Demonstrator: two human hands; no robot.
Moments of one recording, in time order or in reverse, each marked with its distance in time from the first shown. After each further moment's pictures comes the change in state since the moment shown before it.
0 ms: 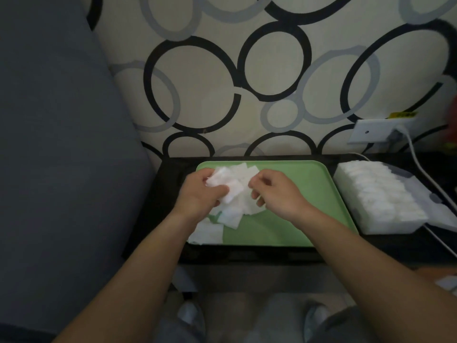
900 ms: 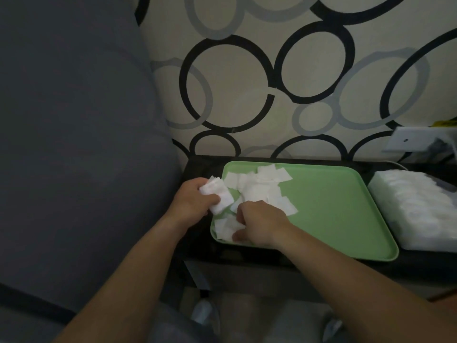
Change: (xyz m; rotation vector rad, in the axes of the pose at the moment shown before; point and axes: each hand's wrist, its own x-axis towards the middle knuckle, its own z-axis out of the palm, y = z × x) left_hand 0.011 -0.047 -0.072 0.062 0.022 -0.048; right_hand -0.004 -0.025 0.085 -0.794 -0.368 -0.111
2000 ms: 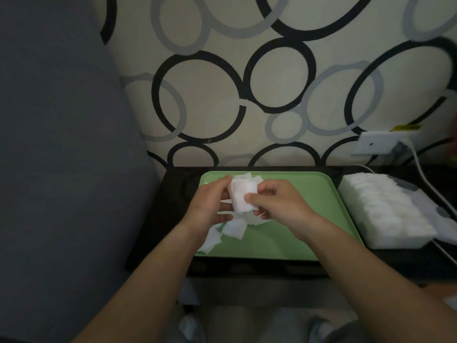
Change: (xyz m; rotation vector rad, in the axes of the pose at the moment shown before) left_hand -0.021 0.065 0.076 -0.329 -0.123 -0.106; right_hand -0.029 0.066 -0.047 1.075 0.321 0.121
